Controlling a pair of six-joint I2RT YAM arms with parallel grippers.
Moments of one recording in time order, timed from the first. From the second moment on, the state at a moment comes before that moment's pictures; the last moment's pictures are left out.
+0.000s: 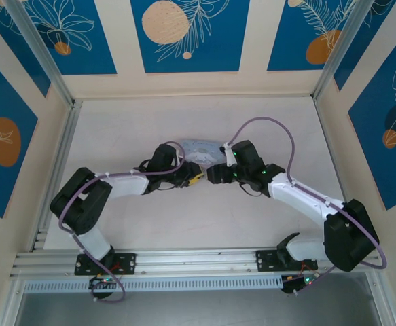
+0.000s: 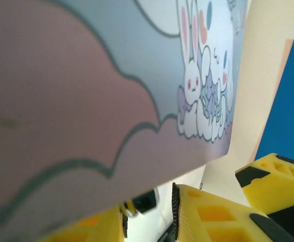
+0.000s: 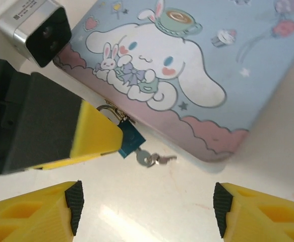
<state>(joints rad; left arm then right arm) -0.63 1.70 0.81 0.24 0.52 -1.25 0.57 1.27 0.77 -0.29 -0.21 0.38</state>
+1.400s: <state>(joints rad) -0.54 1.24 0.79 -0.30 0.12 -0.82 0.53 1.44 0.71 -0.09 -0.36 1.00</state>
